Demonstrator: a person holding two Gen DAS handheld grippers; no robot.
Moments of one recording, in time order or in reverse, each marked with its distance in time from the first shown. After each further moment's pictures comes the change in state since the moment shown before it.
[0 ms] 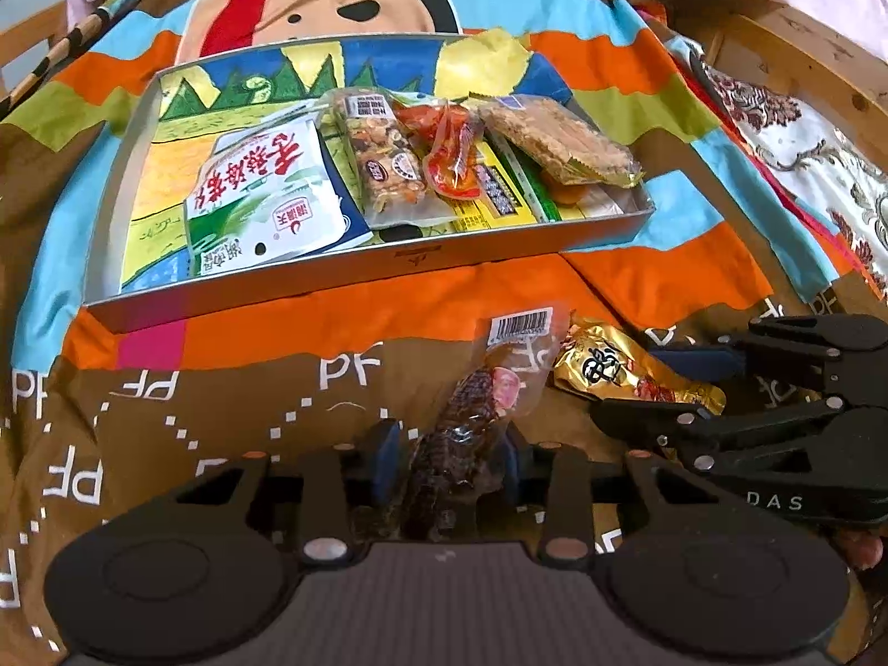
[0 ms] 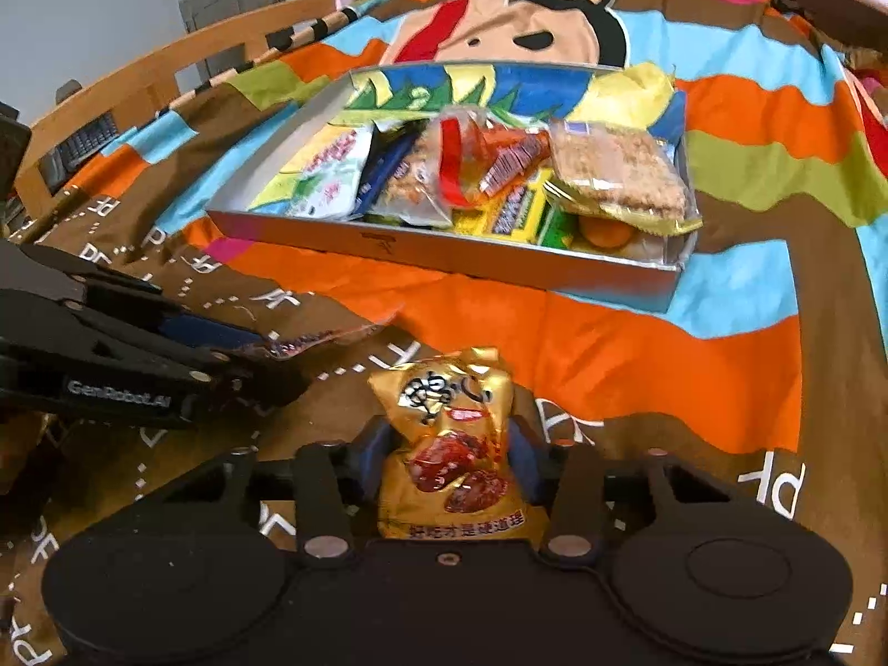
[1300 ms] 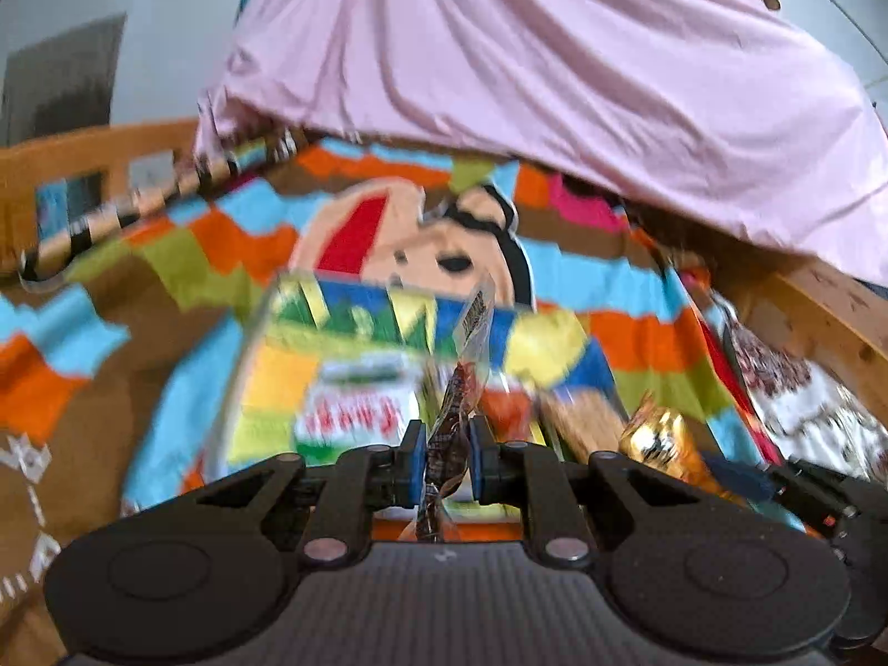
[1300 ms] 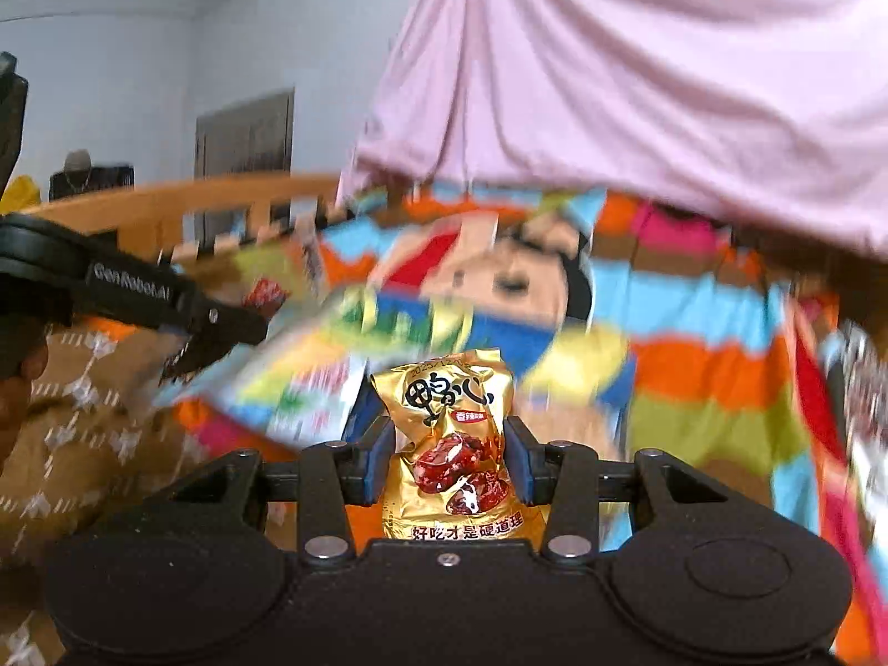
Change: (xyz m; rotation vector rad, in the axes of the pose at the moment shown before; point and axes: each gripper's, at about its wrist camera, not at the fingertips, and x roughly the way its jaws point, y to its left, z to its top) left arm -0.080 0.035 0.040 -0.207 -0.489 0.065; right arm -0.052 0.026 0.040 -0.166 -0.486 -0.145
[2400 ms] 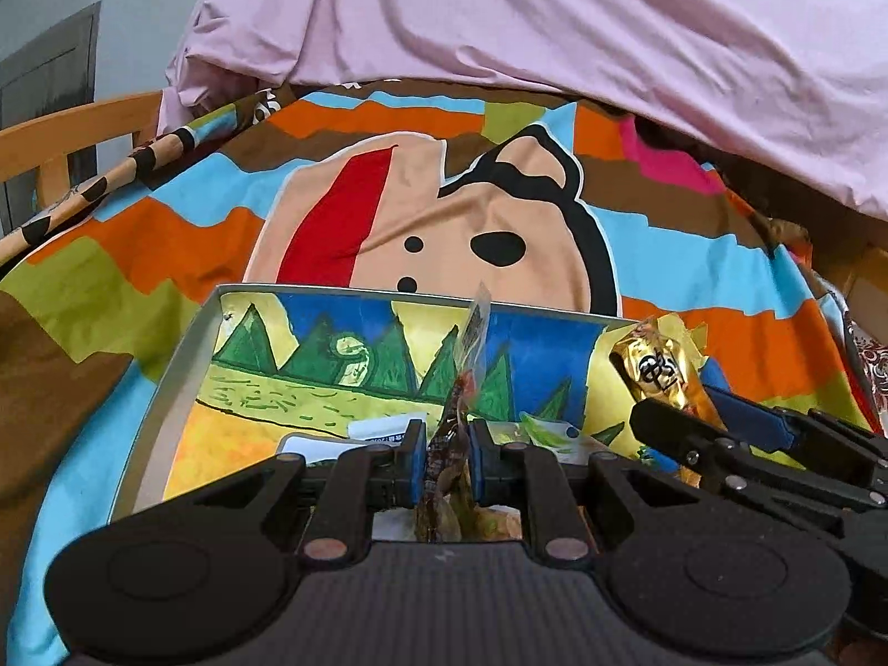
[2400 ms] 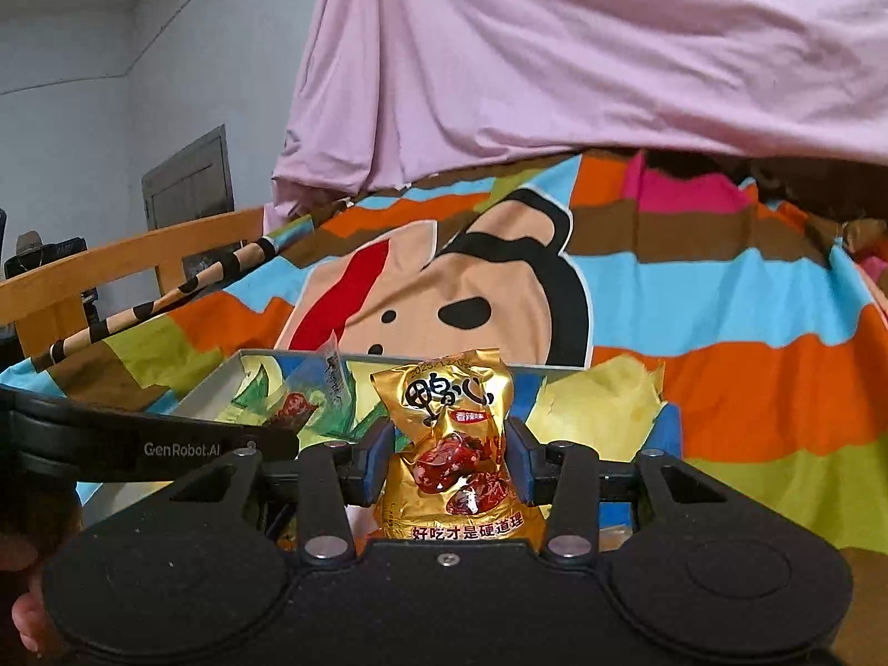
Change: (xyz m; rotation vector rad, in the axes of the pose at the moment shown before) left arm 0.167 -0.005 0.029 0.040 0.089 0.087; right arm 0.171 -0.067 0.017 0.213 0.023 0.011
